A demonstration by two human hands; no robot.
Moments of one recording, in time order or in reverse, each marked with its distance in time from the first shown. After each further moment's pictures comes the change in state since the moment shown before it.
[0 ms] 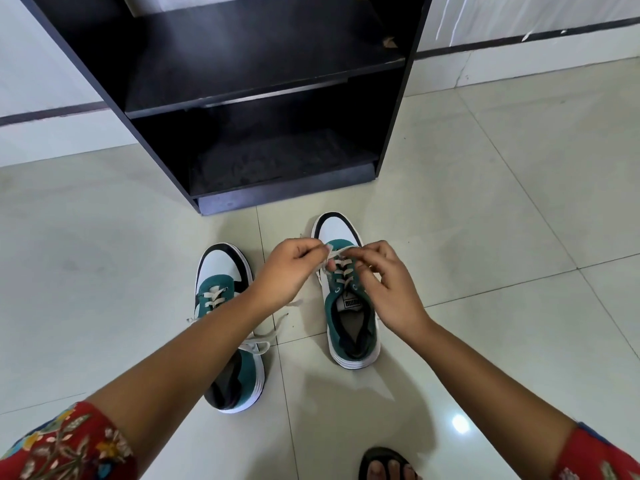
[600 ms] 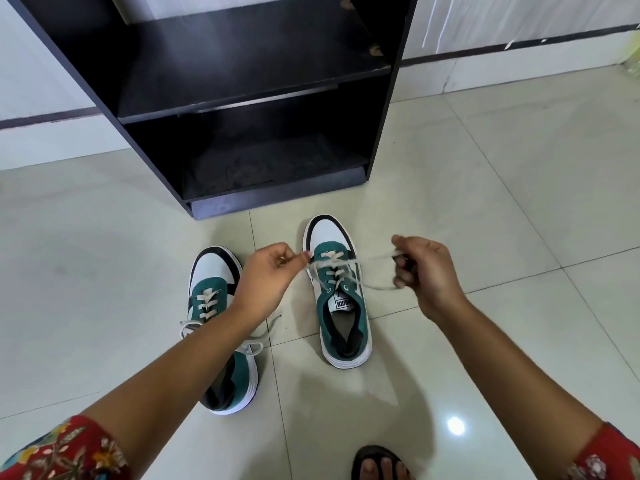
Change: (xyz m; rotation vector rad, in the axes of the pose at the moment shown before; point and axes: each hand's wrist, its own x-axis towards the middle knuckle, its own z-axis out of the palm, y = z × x) left_hand -0.009 -0.026 -0.005 0.035 0.275 -0.028; right_hand 0.013 -0.005 -0.053 0.616 0.169 0.440
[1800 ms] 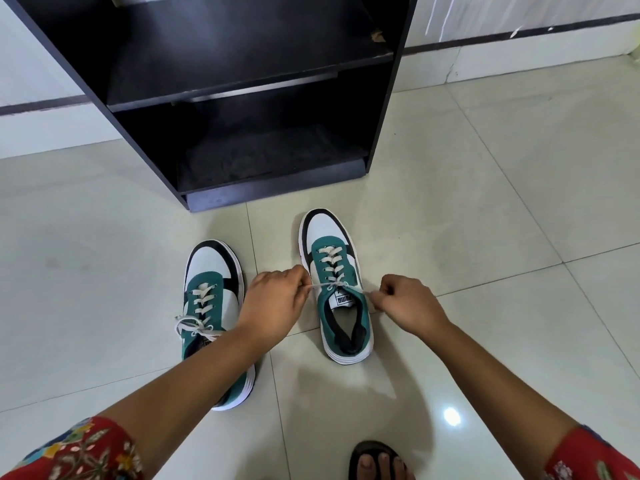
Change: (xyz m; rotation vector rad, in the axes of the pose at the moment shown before) left_hand -0.015 -0.043 0.017 0.768 -0.095 0.355; right_hand -0.004 0.050 -0.014 -1.128 -0.117 0.100
